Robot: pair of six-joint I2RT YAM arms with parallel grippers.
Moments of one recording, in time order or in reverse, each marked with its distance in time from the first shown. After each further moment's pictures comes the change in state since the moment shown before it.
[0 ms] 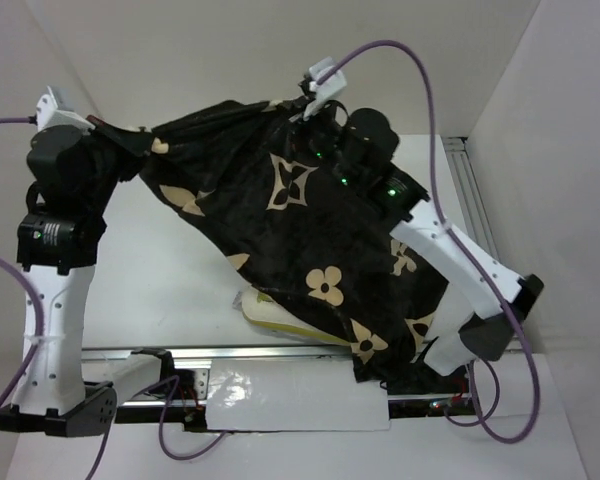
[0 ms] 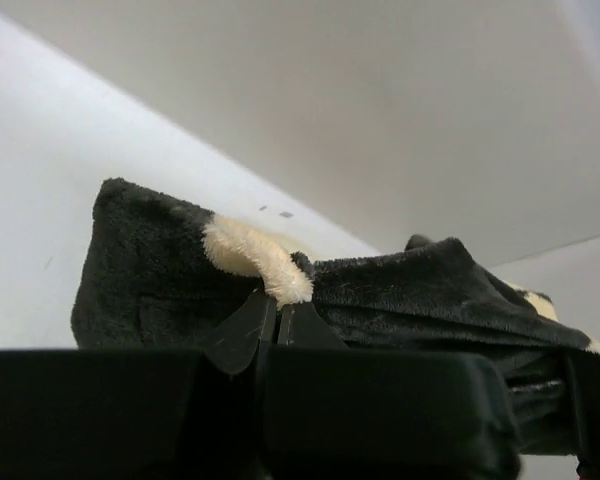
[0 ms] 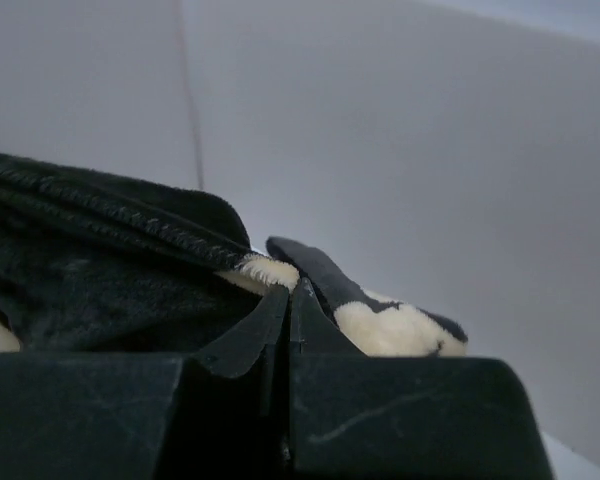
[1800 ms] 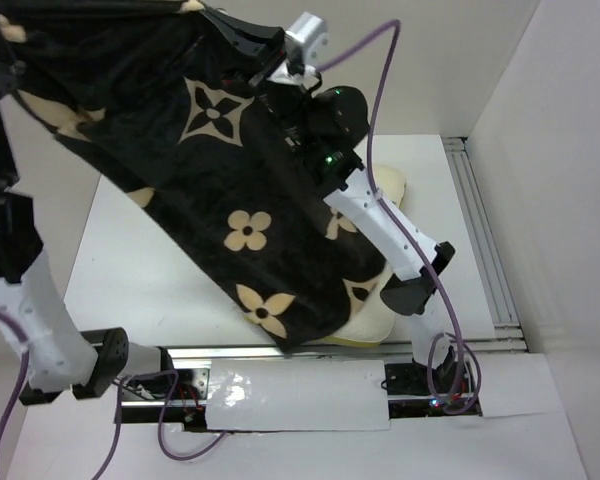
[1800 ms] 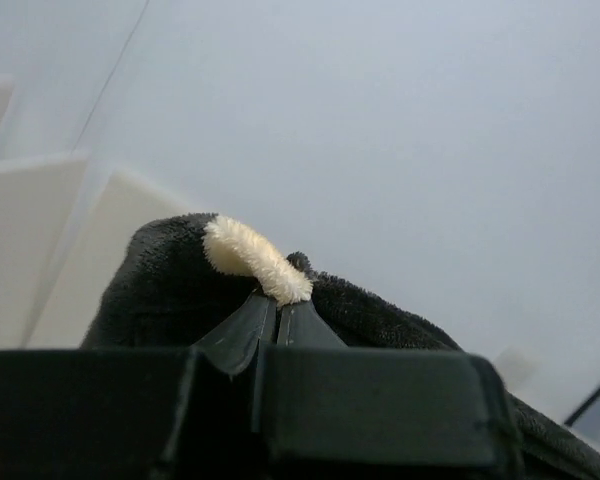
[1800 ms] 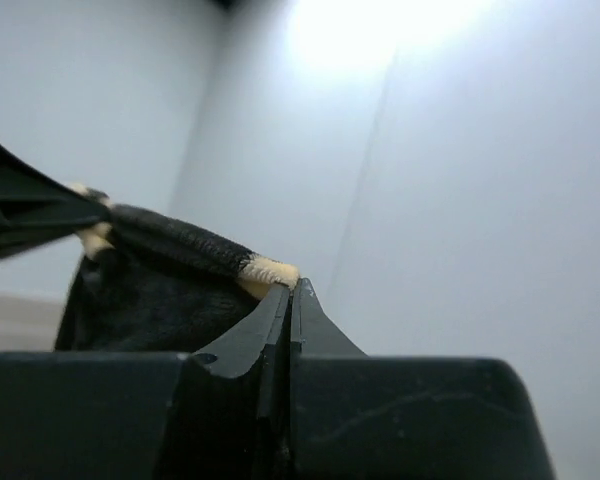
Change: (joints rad) left arm 0.198 0.297 0.894 0.038 -0.128 0.237; right arm 0.100 0.500 0.798 0.490 -0.363 -0.013
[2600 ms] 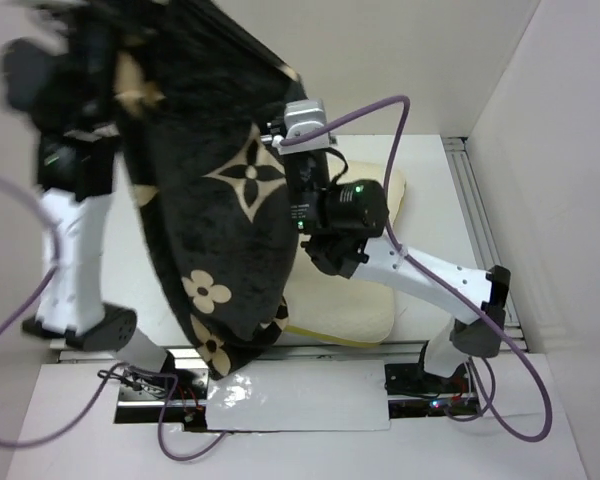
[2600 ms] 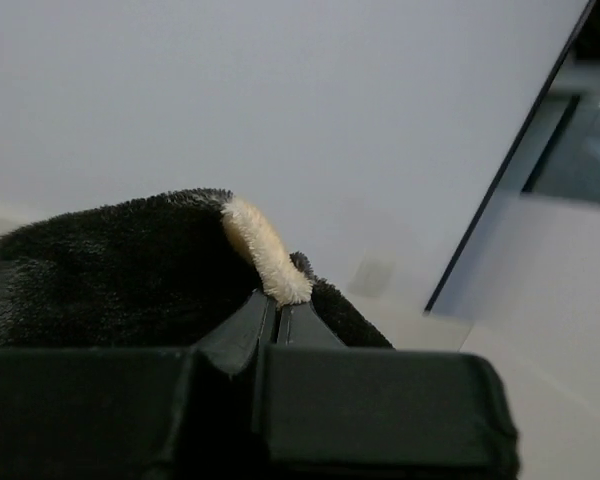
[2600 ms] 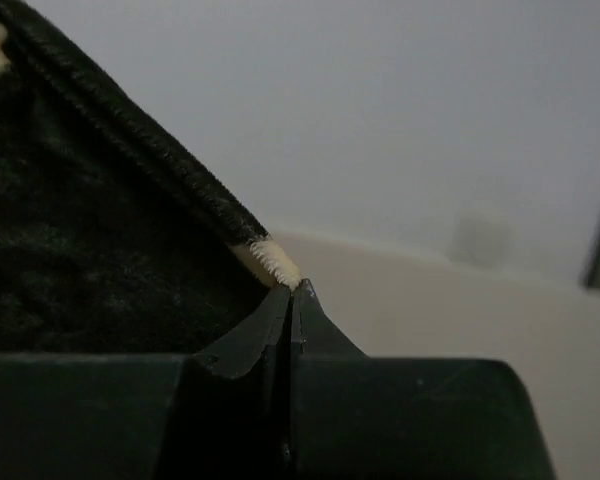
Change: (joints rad) left arm -0.332 0.104 -0.154 0.474 0.130 0.078; right arm 0.299 -0.436 -0.732 0.355 0.813 -0.815
